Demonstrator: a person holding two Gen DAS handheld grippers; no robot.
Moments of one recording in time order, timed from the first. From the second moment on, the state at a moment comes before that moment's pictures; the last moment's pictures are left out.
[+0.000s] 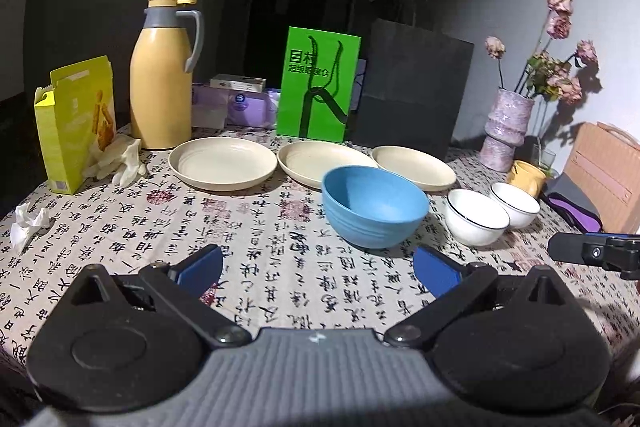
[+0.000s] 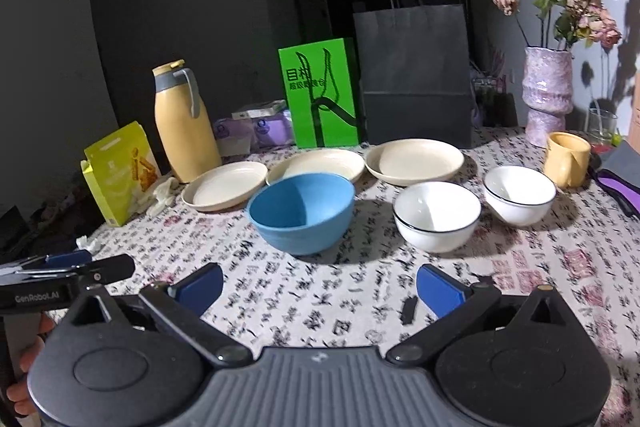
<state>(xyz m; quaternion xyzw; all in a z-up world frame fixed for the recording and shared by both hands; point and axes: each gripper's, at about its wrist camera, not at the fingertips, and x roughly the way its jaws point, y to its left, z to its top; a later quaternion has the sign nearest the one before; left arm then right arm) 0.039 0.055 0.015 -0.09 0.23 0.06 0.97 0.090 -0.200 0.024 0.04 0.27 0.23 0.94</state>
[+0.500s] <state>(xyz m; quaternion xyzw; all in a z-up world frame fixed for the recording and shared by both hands) 0.058 0.102 0.034 -0.12 0.21 0.08 0.97 0.124 -0.148 0.044 0.03 0.25 0.25 0.94</state>
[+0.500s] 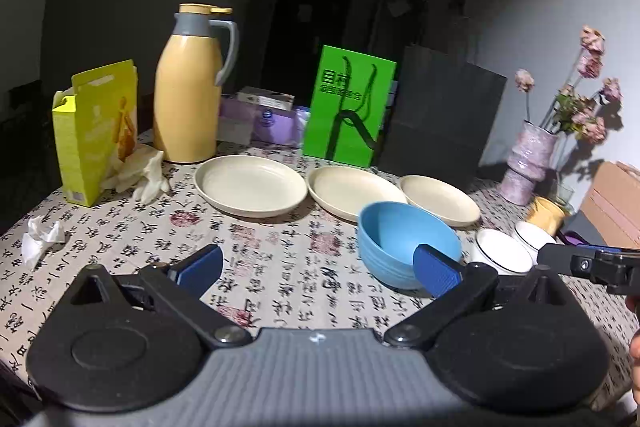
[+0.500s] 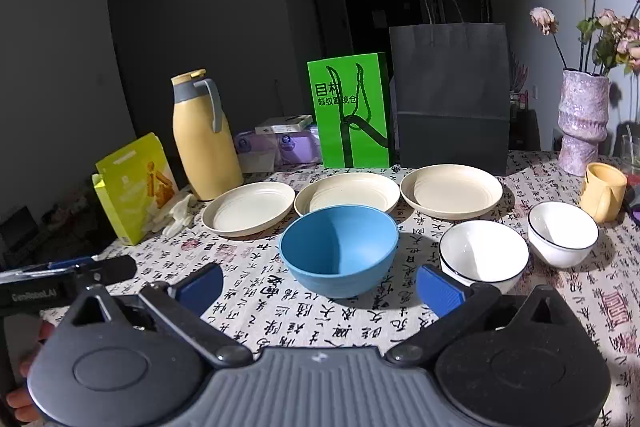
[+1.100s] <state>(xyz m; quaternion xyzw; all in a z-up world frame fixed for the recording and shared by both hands) 0.113 0.161 0.046 -0.18 0.22 0.13 0.95 0.202 -0.096 0.051 0.05 0.26 0.27 0.92</state>
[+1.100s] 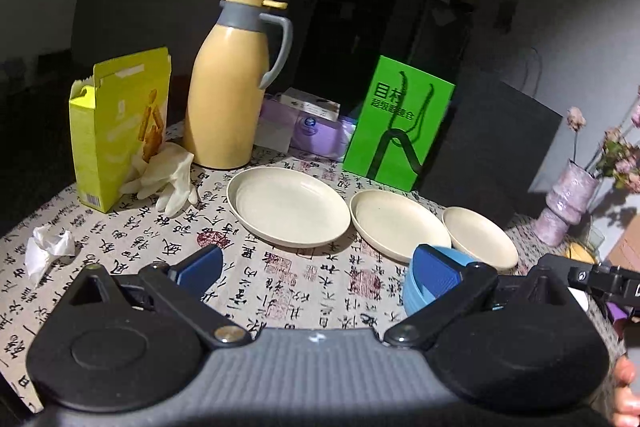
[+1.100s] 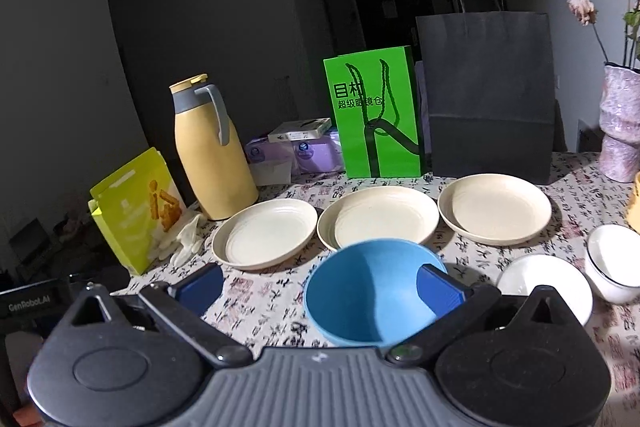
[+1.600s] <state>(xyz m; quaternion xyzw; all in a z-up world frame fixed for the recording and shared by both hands) 0.180 0.212 0.044 -0.24 0.25 0.16 0.92 0.285 -0.063 0.055 0.06 0.27 0.28 0.92</state>
